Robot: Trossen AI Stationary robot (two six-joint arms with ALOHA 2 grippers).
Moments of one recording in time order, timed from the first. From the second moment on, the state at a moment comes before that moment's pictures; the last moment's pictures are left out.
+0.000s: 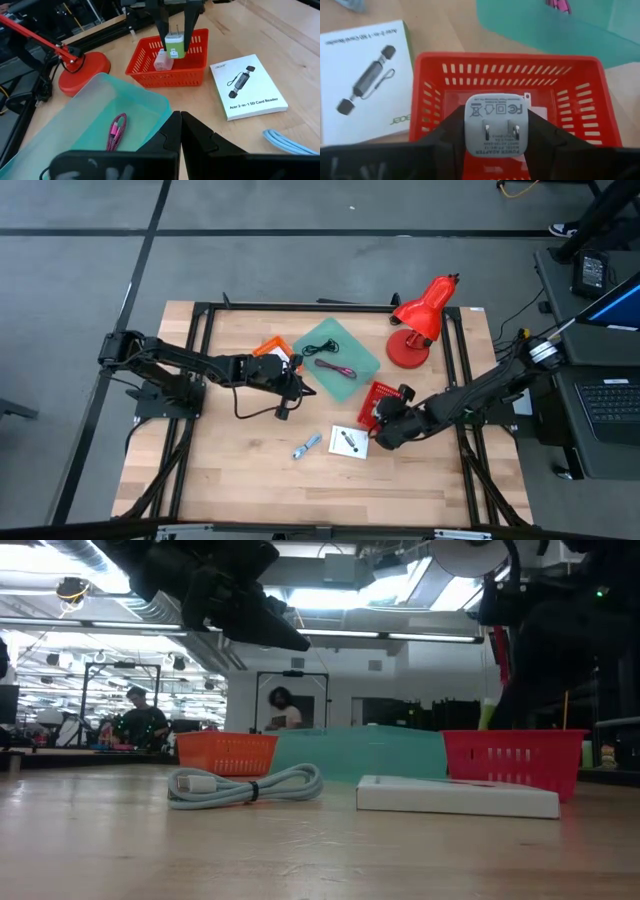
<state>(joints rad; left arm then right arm) 0.02 1.40 0.73 0.21 0.04 0.35 0.45 1.42 0.73 -0.50 0.55 0.79</state>
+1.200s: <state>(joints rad) 0.01 1.40 0.73 0.21 0.04 0.35 0.45 1.38 0.73 -0.29 0.56 0.57</state>
